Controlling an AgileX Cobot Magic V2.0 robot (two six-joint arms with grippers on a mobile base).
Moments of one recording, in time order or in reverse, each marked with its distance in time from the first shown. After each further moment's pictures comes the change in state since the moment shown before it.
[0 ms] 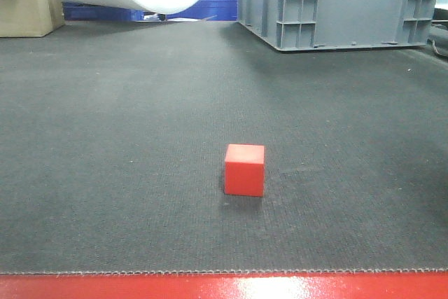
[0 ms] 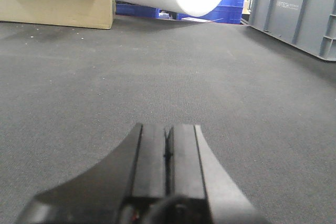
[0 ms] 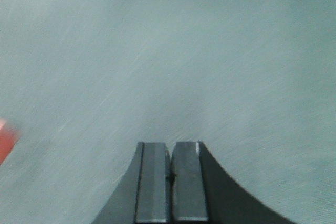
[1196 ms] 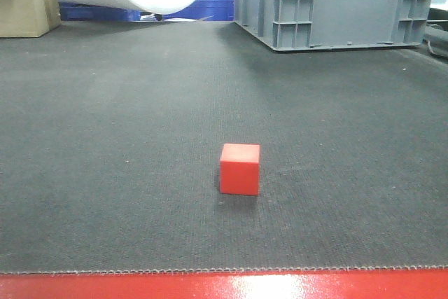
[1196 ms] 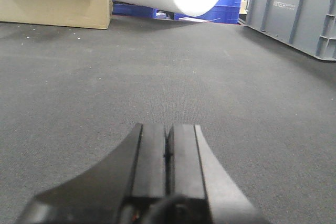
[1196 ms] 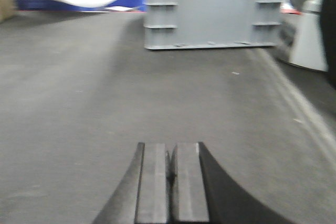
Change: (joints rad) left arm 0.000 0.000 0.000 0.000 0.000 0.000; right arm -0.063 -0.503 0.387 0.006 -0.299 -0.007
